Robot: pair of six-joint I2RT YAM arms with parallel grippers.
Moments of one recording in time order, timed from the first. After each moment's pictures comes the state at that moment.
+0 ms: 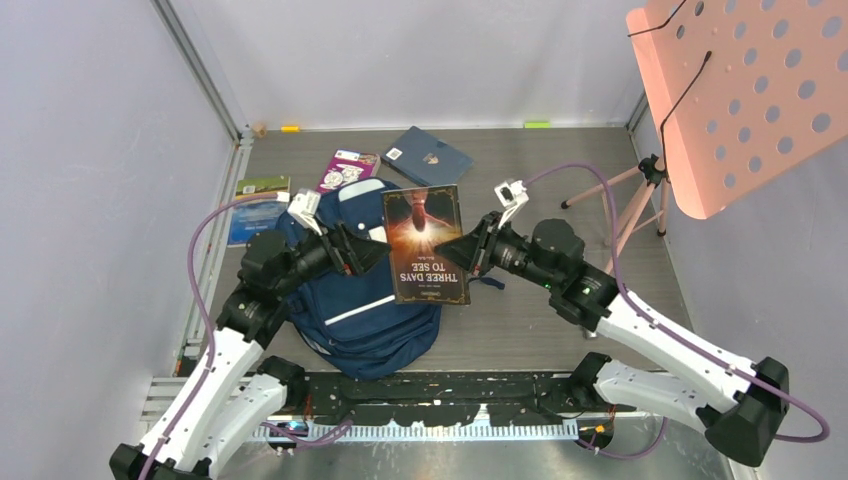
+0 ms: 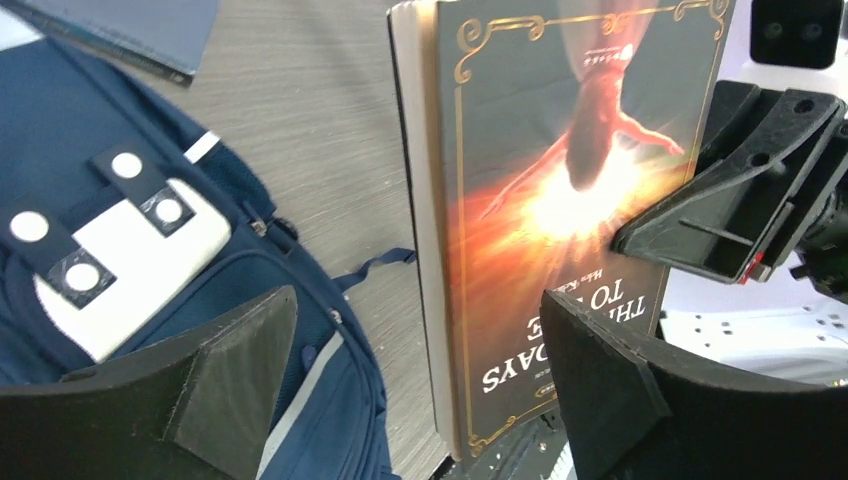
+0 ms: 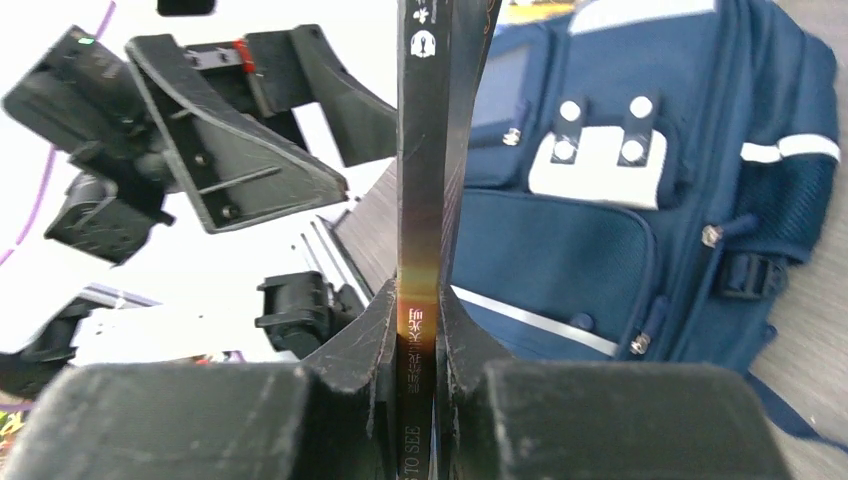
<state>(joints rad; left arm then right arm) -0.37 0.69 0.64 -0.08 0.44 -0.61 0.80 0.95 0.77 0.07 -0.19 0.66</state>
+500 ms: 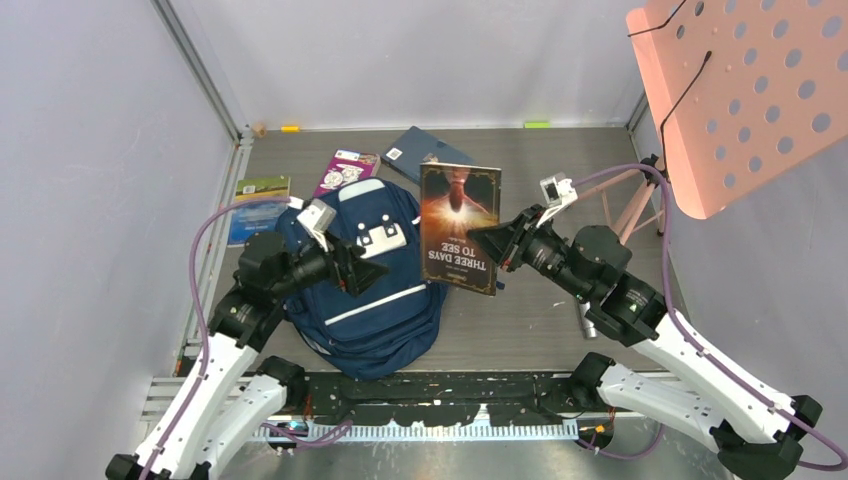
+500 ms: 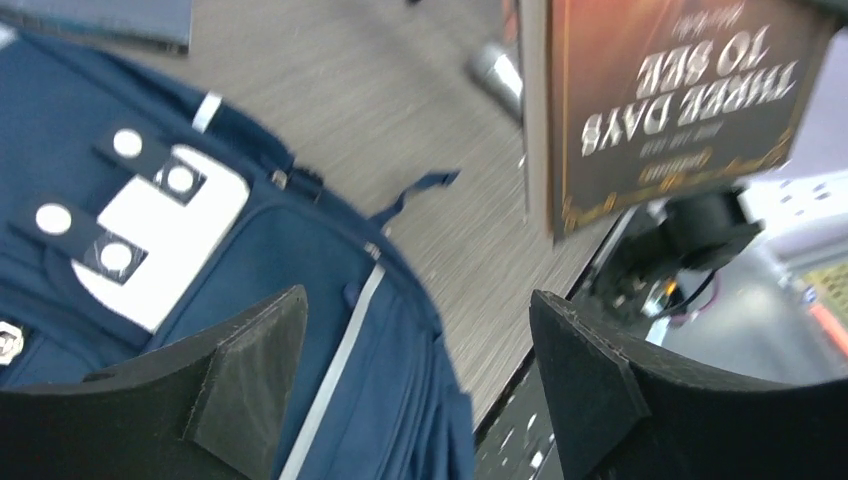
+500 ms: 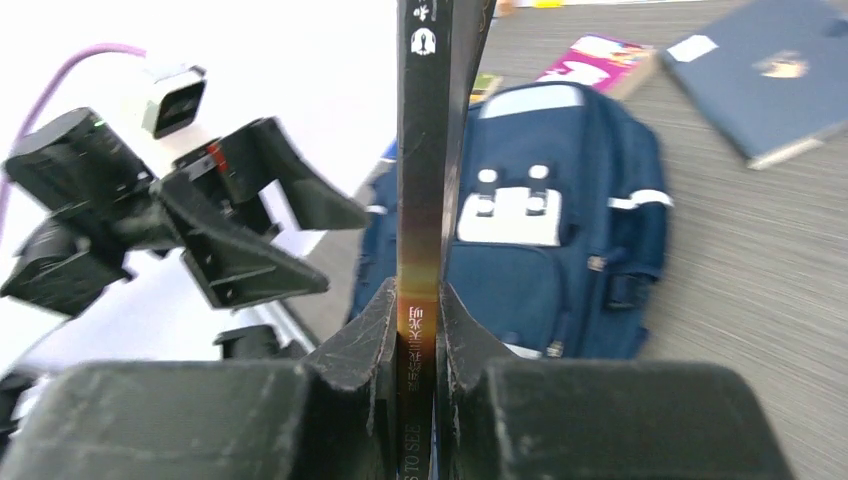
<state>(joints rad) -0.37 0.65 0.71 -0.24 0.57 -0.35 0.81 0.76 0.88 -0.12 -0.04 0.57</state>
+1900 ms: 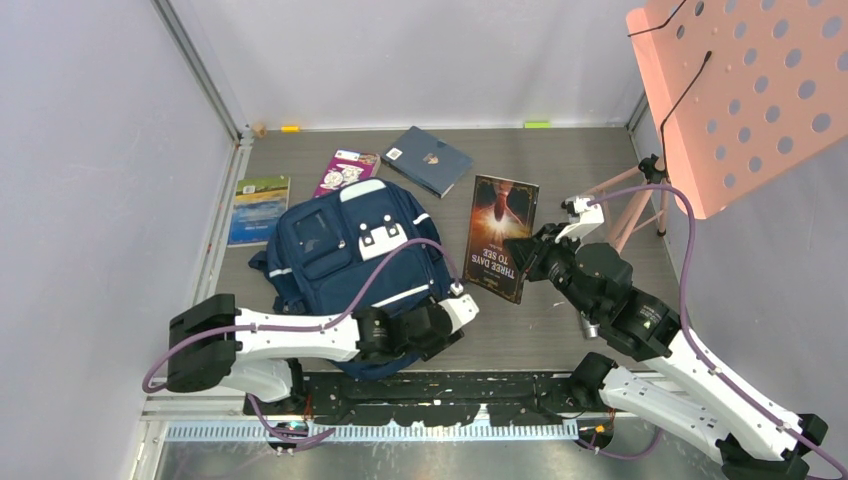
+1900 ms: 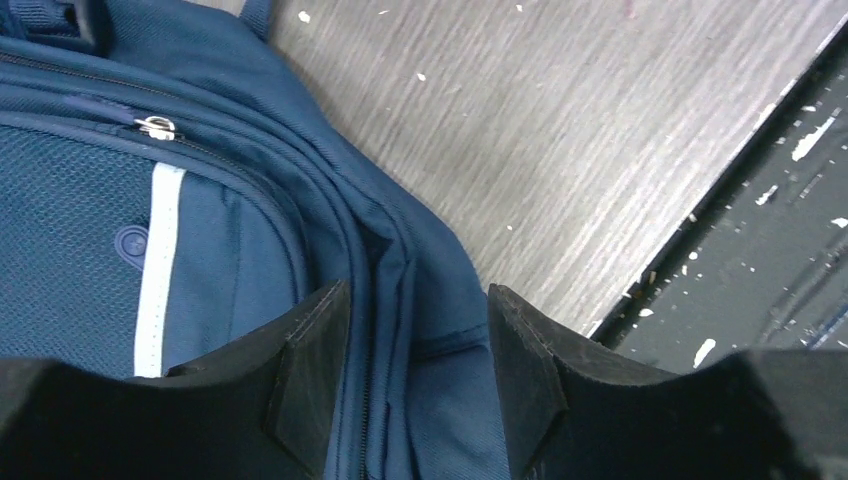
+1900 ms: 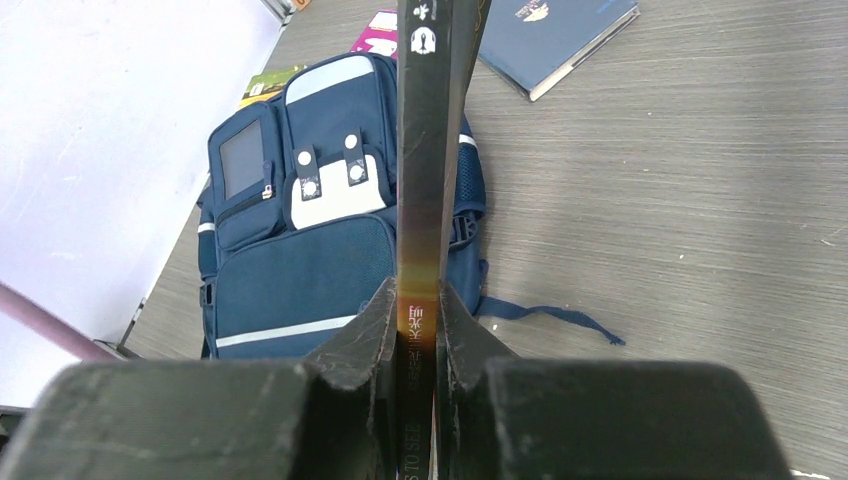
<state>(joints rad) -1.32 1.35 0.76 -0.26 -0.36 -0.13 0.81 0.63 0.81 -0.39 0.33 0.56</state>
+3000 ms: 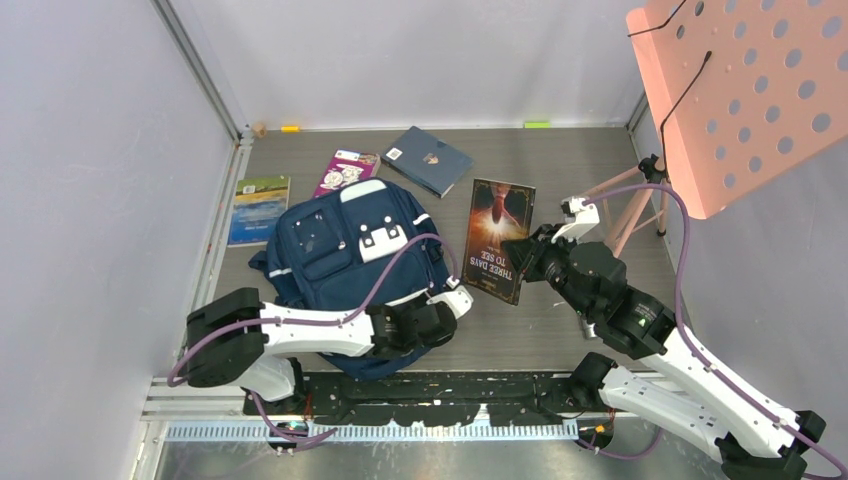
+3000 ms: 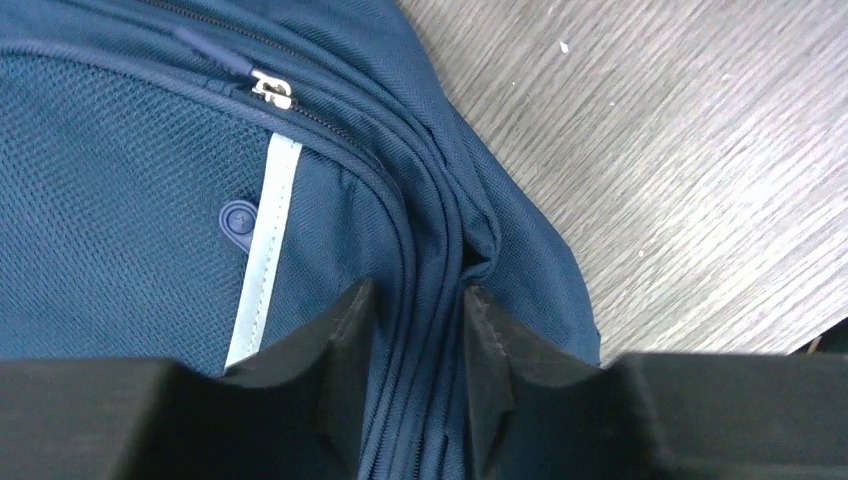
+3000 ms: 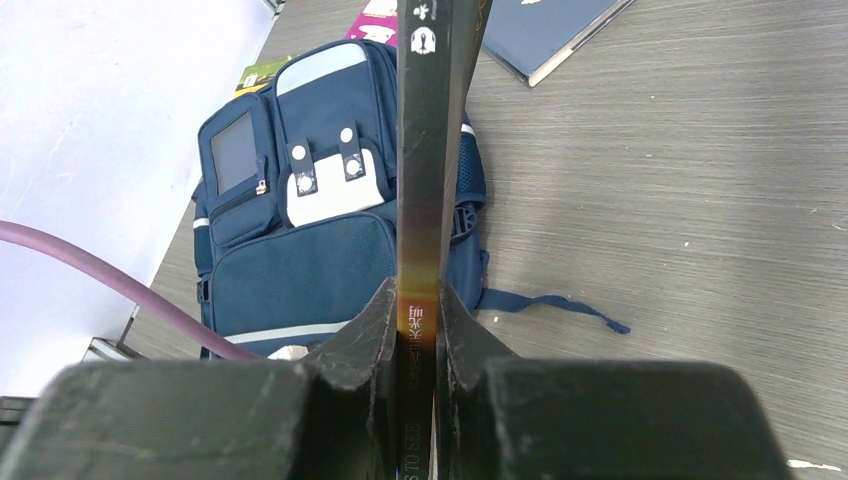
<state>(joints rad) -1.29 1.46 0.76 -0.27 -0.50 -0.16 0.81 0.65 0.80 -0.39 0.33 0.58</state>
